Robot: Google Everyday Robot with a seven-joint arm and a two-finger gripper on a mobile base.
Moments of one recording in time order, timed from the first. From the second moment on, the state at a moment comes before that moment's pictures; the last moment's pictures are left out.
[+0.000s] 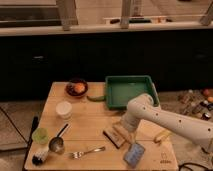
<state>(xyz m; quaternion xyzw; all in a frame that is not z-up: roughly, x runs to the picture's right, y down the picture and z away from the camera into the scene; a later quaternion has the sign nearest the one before) 0.110 0.255 0.811 -0.30 -0.25 -0.30 0.87</state>
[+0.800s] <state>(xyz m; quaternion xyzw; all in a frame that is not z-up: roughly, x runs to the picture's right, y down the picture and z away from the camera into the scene) 0.093 0.241 0.796 -0.26 -0.28 -0.35 0.85</state>
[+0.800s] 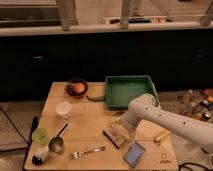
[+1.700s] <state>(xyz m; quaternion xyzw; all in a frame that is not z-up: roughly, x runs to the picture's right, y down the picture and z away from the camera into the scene) 0.042 0.259 0.775 -0.23 -0.35 -0.53 0.74</state>
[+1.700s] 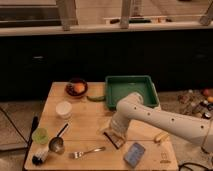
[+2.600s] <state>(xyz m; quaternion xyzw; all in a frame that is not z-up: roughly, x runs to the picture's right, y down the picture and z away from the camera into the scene) 0.045 0.272 0.801 -0.25 -0.37 -0.52 0.73</state>
